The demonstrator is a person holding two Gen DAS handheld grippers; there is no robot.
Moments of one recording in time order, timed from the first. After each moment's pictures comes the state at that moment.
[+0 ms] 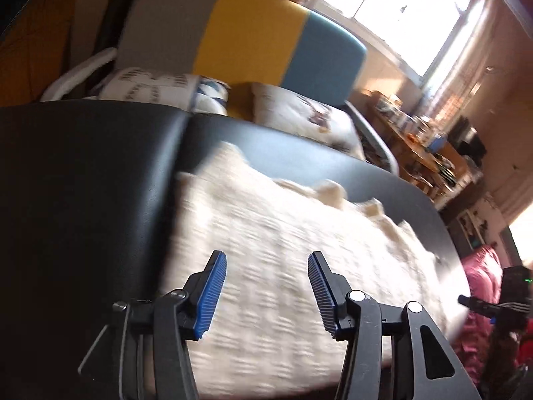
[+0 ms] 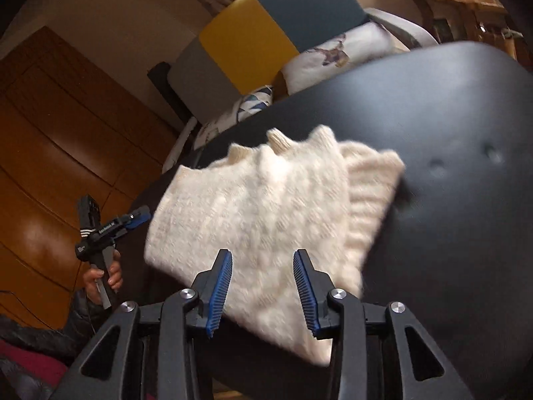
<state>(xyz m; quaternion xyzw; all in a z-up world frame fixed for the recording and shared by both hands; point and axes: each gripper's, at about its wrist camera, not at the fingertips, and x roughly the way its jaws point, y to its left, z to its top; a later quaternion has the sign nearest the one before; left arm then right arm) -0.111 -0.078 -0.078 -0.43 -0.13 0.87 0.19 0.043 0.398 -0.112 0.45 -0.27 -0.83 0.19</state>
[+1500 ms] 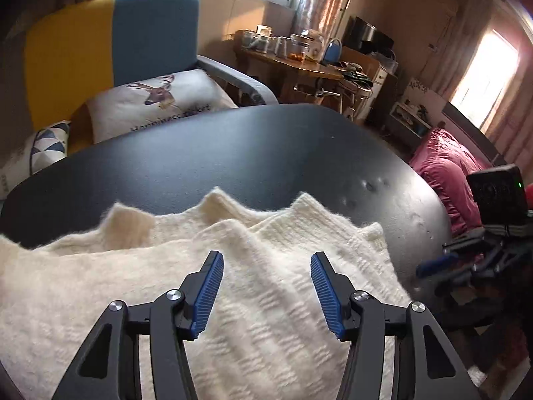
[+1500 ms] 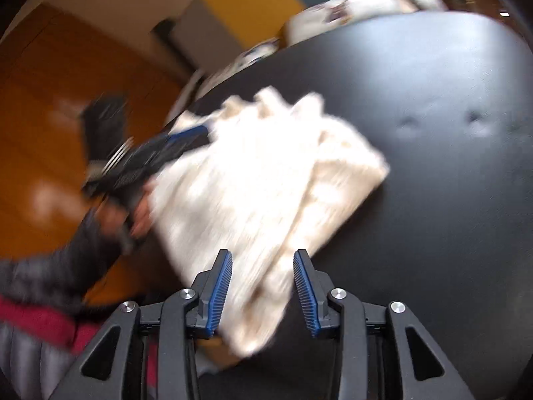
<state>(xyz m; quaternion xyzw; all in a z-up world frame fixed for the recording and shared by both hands) -0.115 0.150 -0.082 -0.42 0.05 0.83 0.36 0.015 0.428 -0.115 0.51 -0.24 -0.80 0.22</state>
